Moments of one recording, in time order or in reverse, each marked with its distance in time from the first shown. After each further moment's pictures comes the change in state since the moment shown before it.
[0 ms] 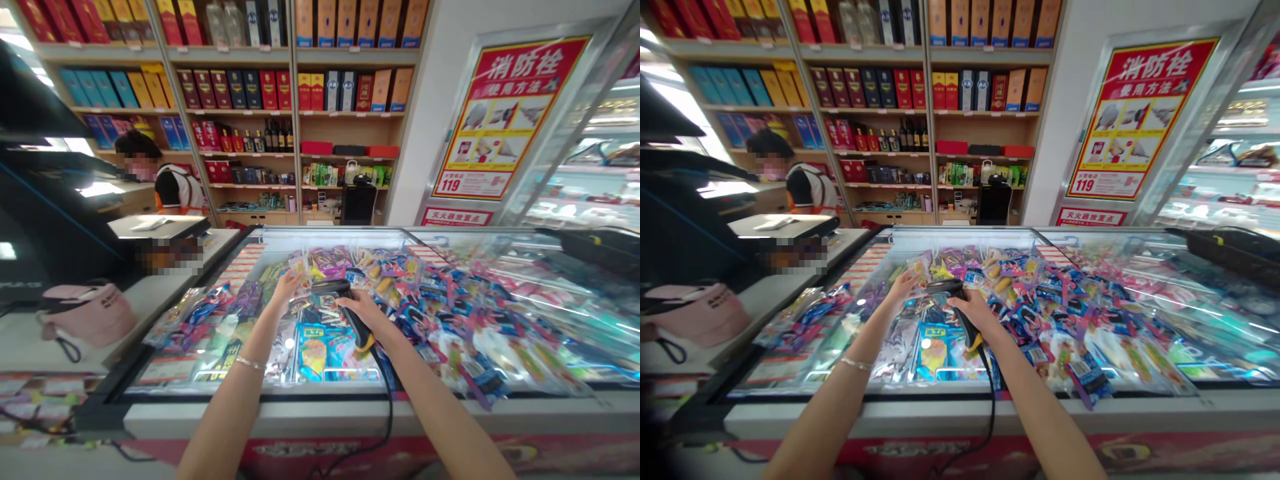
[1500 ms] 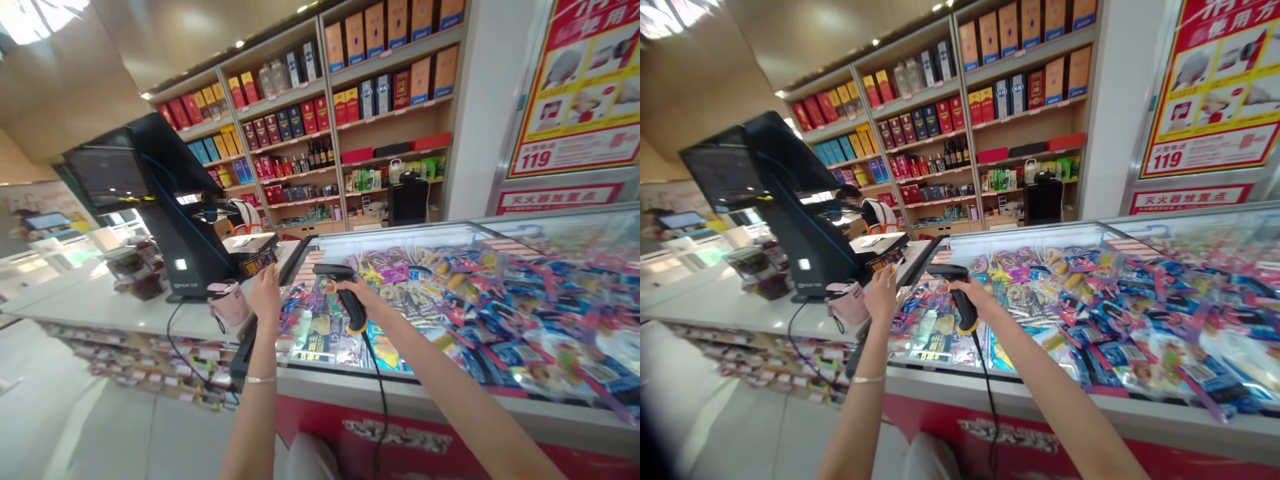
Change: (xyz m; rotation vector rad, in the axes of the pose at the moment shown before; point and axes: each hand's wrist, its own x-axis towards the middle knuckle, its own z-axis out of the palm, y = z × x) left_hand -0.089 0.080 -0.182 1.223 0.805 0.497; right_hand 0.024 -0.032 0.150 0.426 -0.269 -0.006
